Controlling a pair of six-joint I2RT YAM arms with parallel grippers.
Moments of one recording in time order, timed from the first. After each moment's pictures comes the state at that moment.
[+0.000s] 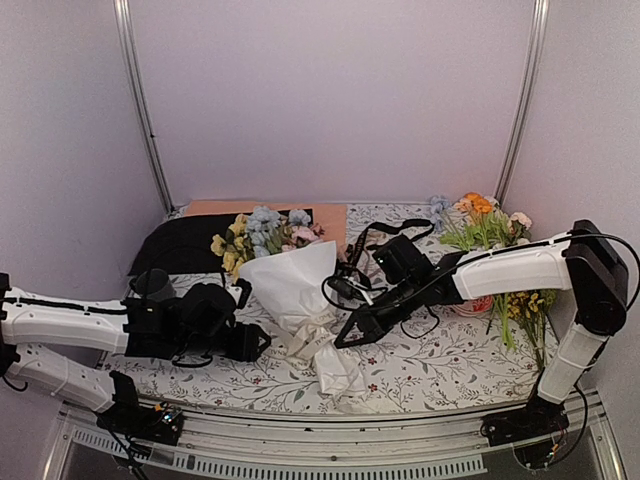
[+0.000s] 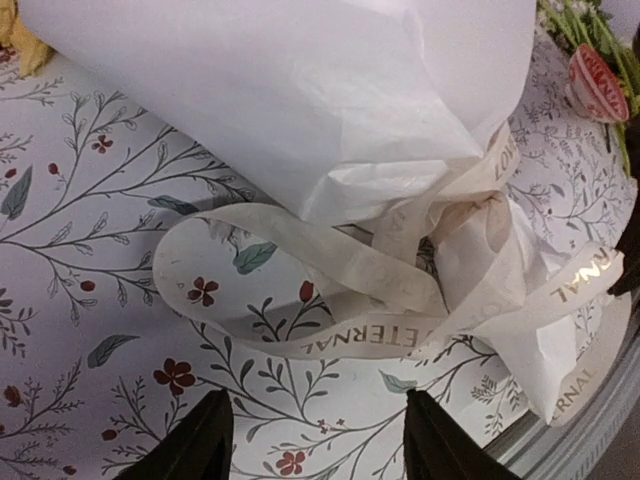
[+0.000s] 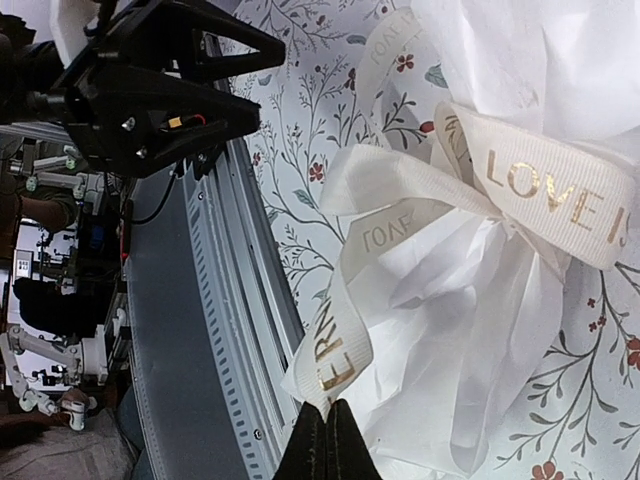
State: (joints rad) left arm -1.06 1.15 0.56 -0.24 -0.23 -0.74; right arm 0.87 1.73 1.03 -0.20 -0.78 0.31
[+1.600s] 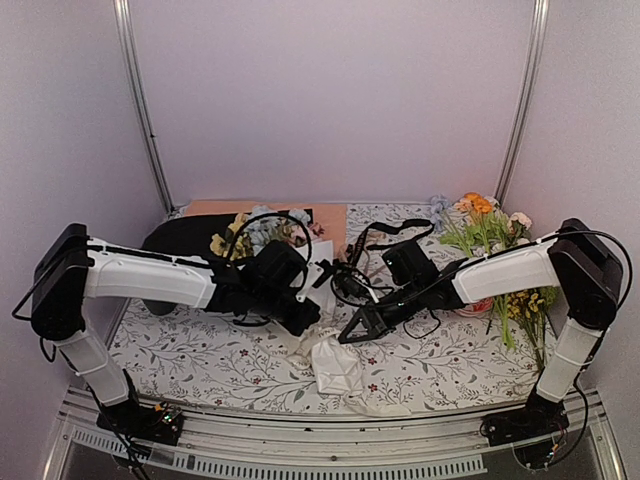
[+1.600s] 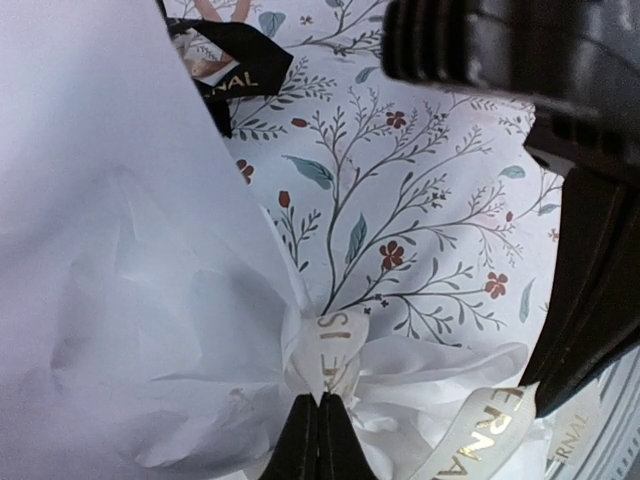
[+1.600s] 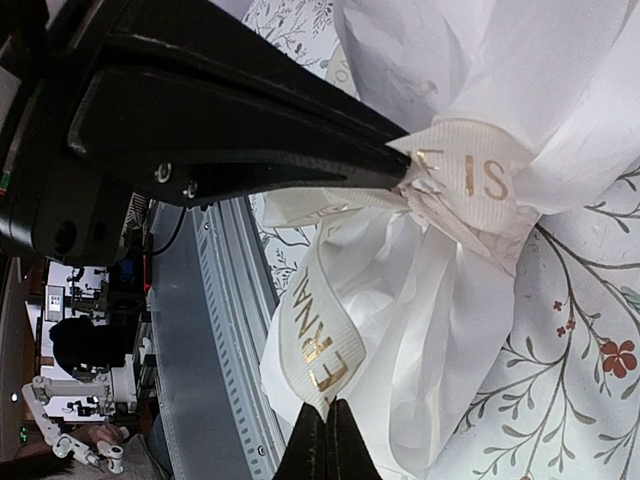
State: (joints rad) left arm -0.98 1.69 1.04 -0.22 0.01 -0.24; right arm 0.80 1.77 0.94 -0.01 -0.84 0.43
